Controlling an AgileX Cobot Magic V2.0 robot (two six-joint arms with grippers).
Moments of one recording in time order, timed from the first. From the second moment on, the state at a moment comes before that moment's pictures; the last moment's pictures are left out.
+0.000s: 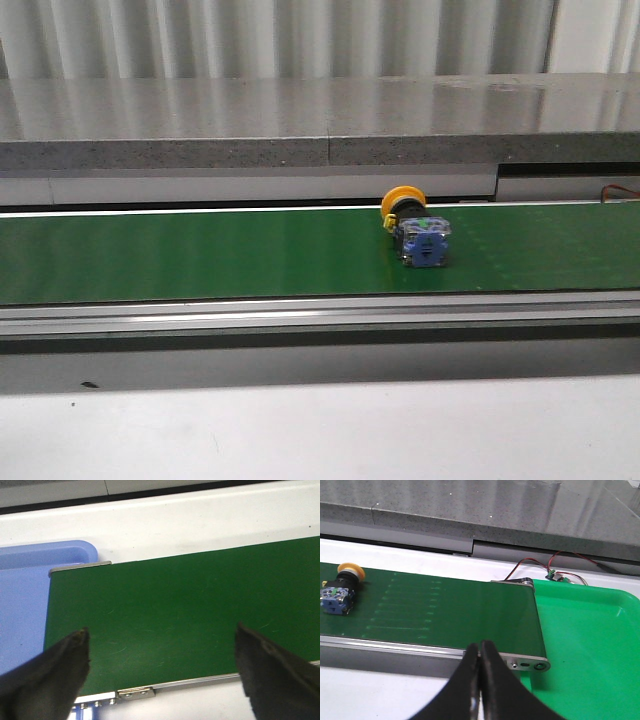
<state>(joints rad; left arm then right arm) -0.08 0.93 -0.70 -0.01 0.56 0.06 -0.07 0.13 -0.38 0.17 0.59 -0.21</state>
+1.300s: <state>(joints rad) -0.50 1.70 -1.34 -0.39 0.91 -0.18 -0.07 0.13 -0.38 0.17 0.59 -0.21</state>
